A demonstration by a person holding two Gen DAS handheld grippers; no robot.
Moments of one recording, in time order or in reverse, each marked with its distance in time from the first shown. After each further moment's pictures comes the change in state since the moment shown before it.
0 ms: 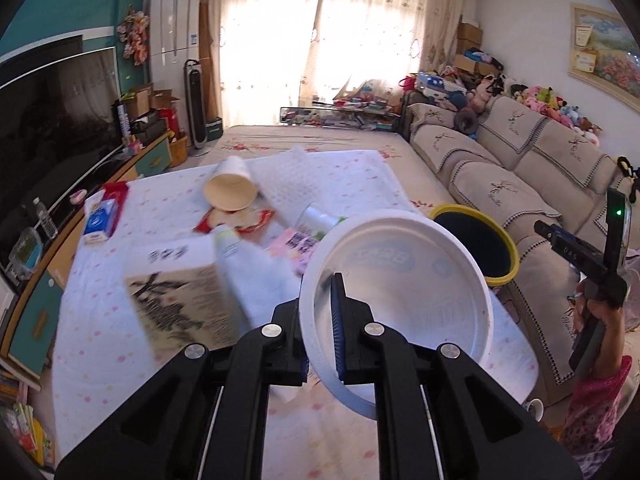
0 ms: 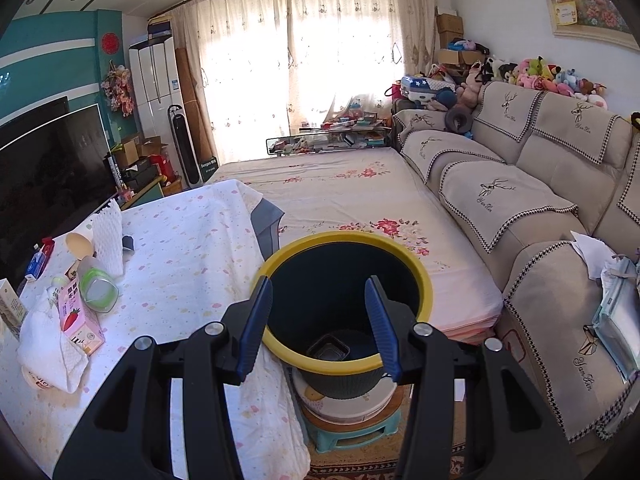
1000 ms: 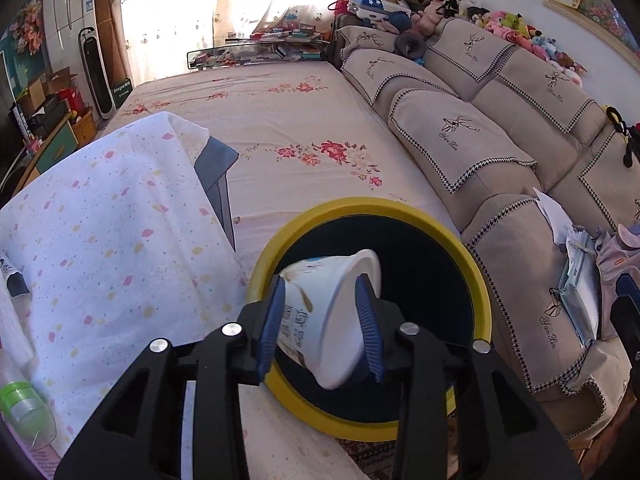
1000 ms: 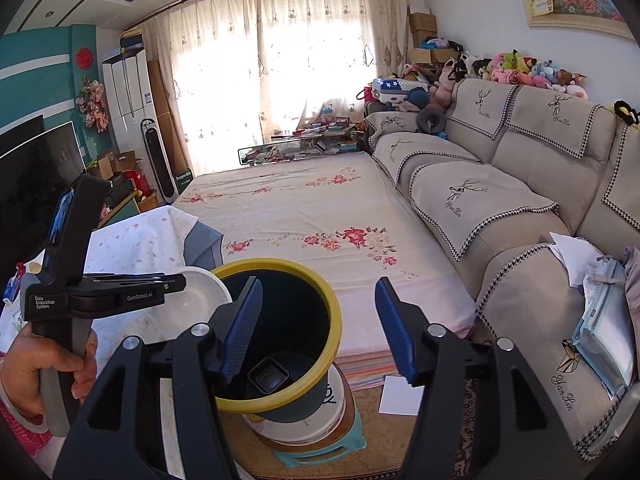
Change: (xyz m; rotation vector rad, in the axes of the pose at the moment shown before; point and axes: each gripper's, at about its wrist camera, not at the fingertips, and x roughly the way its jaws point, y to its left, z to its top) left arm 0.313 -0.245 0.099 0.121 0.272 -0.147; right arm 0.035 -0.098 0.031 0.054 -0.006 -0.031
